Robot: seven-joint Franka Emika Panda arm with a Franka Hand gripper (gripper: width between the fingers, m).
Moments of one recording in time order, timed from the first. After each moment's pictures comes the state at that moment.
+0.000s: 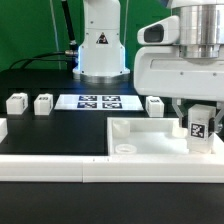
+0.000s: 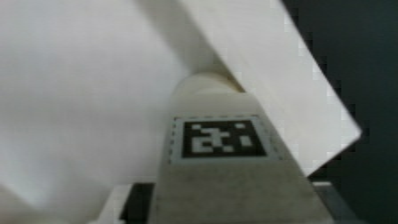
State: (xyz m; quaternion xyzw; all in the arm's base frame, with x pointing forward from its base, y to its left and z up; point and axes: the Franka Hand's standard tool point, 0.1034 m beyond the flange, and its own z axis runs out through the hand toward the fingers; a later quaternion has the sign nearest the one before) arm 0.630 0.113 0.064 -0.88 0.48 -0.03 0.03
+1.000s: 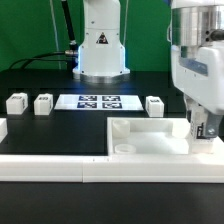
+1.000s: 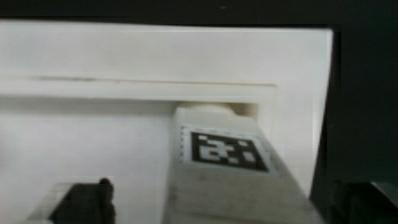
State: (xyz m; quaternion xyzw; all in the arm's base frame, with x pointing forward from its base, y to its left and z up) arm 0.628 0.117 0.066 -0.78 0.62 -0.02 0.05
